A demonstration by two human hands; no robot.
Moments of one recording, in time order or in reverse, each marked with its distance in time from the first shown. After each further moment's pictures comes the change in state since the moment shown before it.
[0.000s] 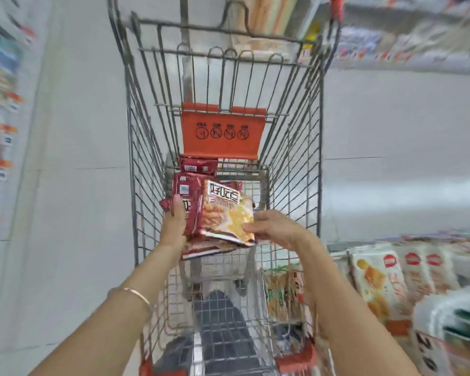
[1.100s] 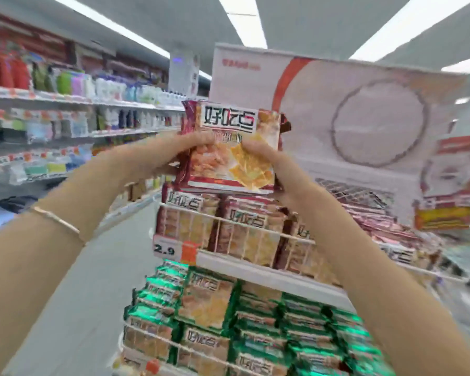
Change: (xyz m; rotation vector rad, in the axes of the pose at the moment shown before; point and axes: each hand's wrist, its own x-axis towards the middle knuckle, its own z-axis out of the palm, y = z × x) left_hand -0.661 0.210 0.263 0.627 -1.496 1.138; right_hand -0.755 0.100 -0.004 0.521 1.391 -0.945
